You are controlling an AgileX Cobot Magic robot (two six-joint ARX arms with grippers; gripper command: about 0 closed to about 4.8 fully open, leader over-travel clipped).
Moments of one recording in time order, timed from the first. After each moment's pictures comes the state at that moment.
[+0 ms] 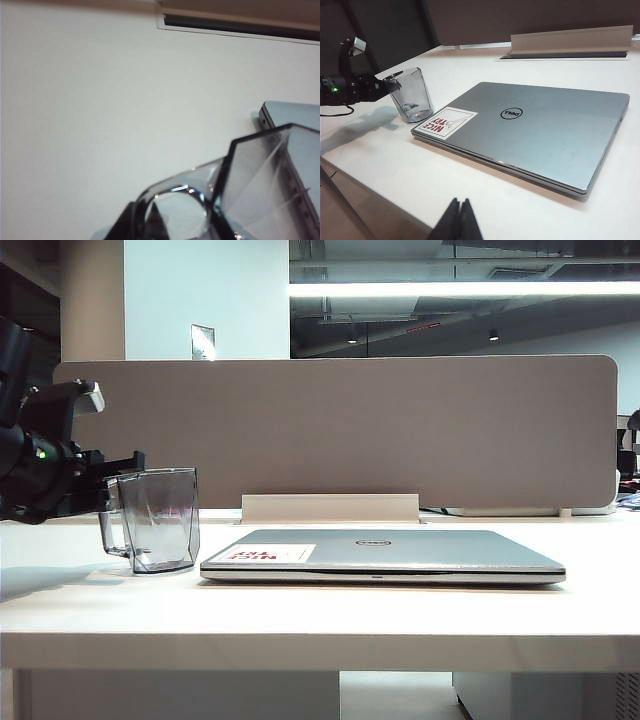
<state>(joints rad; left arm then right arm) -0.15 1.74 0.60 0.85 0.00 -0.12 0.02 0.00 0.01 -0.07 -0.55 0.15</state>
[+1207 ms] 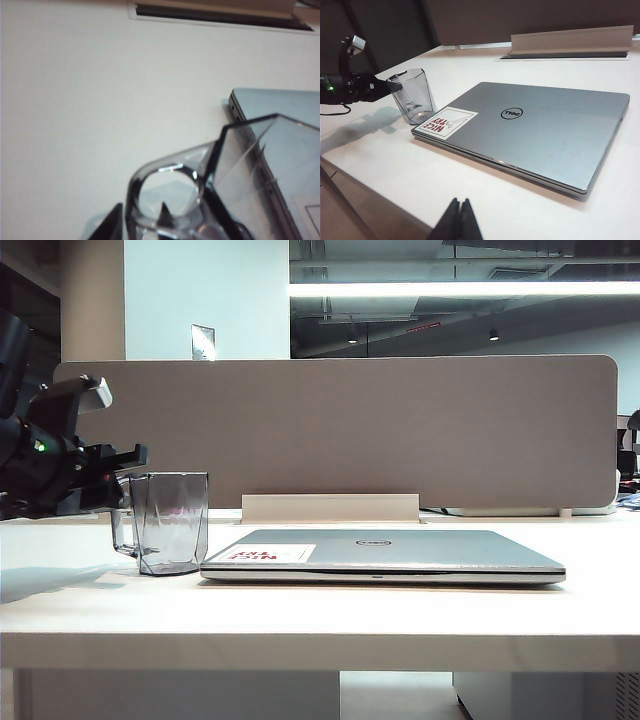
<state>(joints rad) -0.15 1.70 0.60 0.78 0.09 -0.11 0.02 0.00 0.01 -0.07 -0.55 0.15</state>
